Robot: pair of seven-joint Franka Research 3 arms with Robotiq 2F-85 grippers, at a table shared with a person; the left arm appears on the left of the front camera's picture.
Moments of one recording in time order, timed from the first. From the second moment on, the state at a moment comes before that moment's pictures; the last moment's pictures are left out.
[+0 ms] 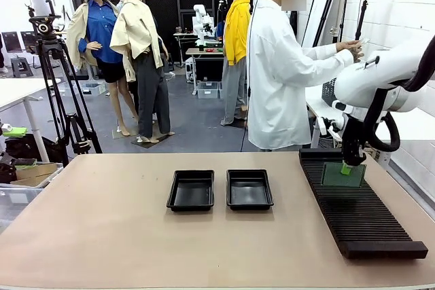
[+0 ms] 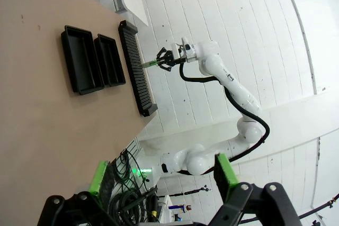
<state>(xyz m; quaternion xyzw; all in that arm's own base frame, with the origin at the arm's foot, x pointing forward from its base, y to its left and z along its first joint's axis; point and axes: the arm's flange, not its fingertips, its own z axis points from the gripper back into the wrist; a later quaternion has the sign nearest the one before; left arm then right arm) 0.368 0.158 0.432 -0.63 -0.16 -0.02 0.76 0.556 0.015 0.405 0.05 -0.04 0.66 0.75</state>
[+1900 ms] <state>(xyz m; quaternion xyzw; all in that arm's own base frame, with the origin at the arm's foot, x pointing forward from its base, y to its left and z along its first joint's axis) 0.368 0.158 0.432 -0.63 -0.16 -0.02 0.76 0.517 0.152 0.475 0.14 -0.14 0.07 0.98</state>
